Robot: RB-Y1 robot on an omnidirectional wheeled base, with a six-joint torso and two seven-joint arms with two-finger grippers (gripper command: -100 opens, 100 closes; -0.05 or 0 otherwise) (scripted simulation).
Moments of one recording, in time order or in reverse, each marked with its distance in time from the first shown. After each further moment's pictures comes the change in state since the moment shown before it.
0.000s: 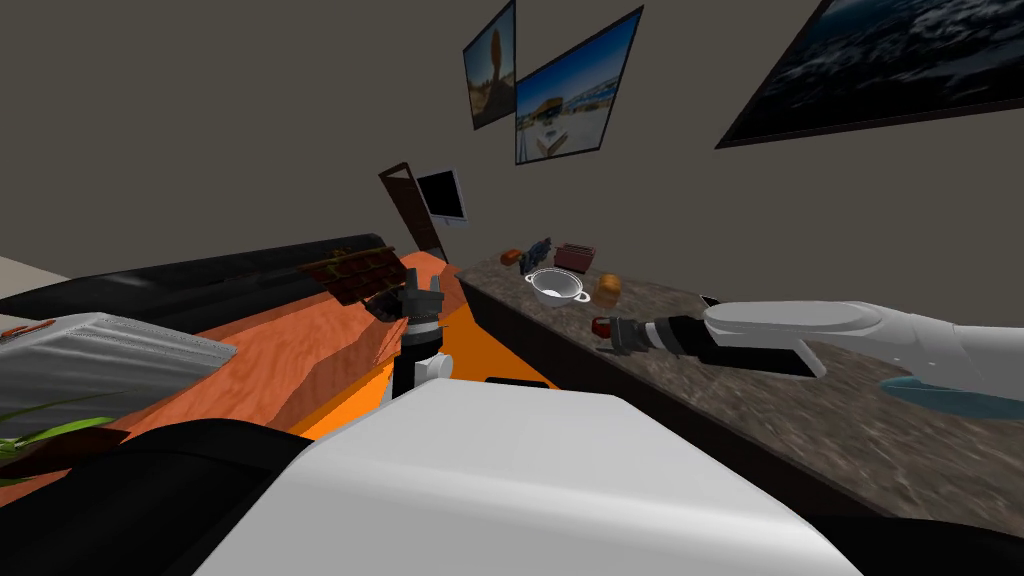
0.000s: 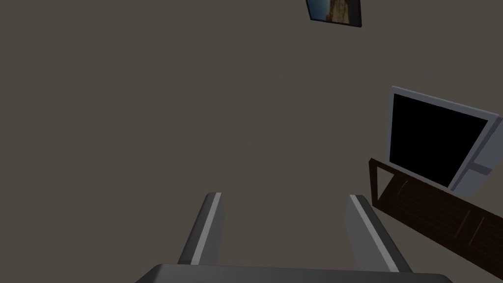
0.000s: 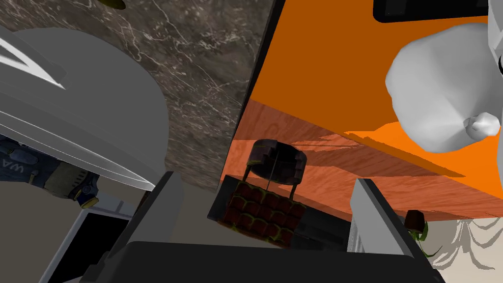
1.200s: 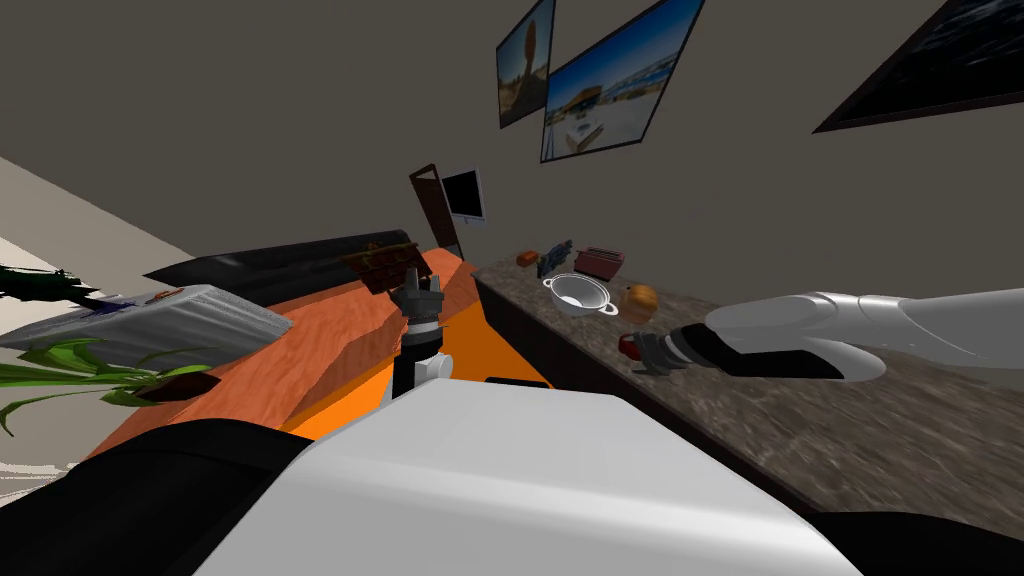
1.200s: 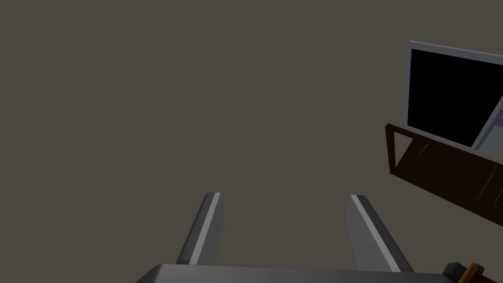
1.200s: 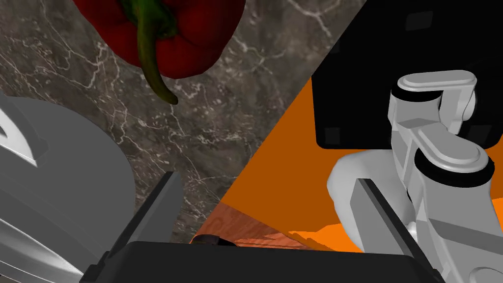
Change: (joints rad) left arm 0.000 0.000 0.000 0.000 0.000 0.000 0.000; right arm 0.129 -0.319 0.126 0.052 0.042 0.095 -0.018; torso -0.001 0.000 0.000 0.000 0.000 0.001
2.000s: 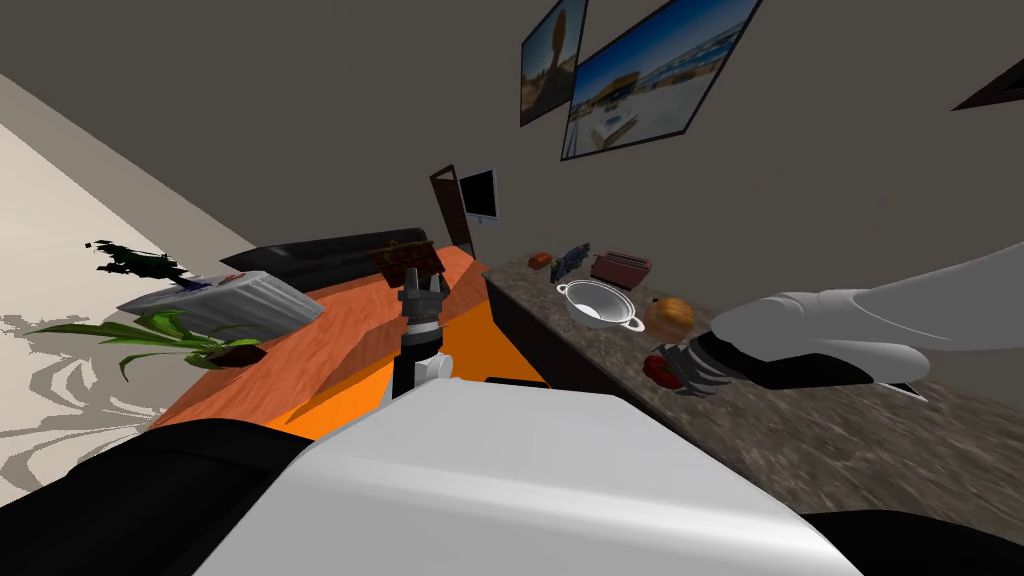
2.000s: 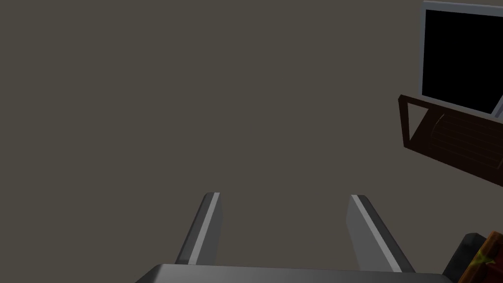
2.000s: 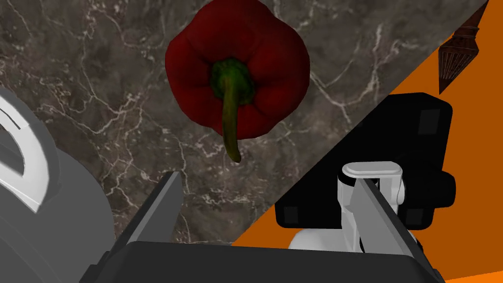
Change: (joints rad) left arm 0.000 0.000 0.000 0.000 0.000 0.000 0.000; right arm 0.117 -0.232 0.109 0.024 0.035 0.072 -0.016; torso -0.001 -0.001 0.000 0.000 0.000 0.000
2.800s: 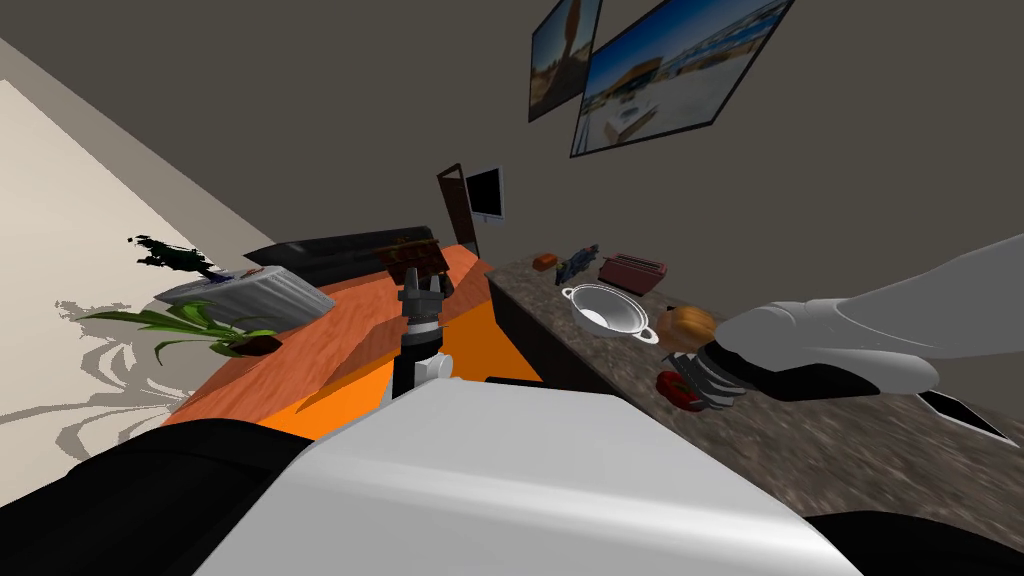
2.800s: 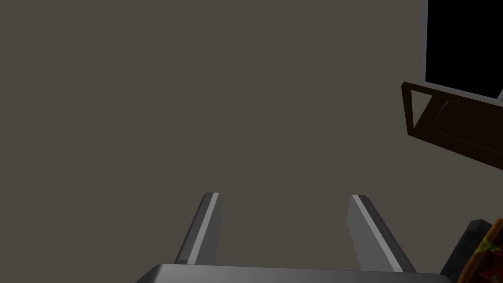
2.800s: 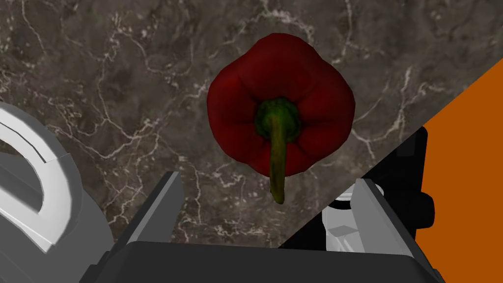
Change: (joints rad) left arm 0.000 0.000 0.000 0.000 0.000 0.000 0.000; right arm 0.096 -0.024 0.010 0.026 0.018 0.042 0.003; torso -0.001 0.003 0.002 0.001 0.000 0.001
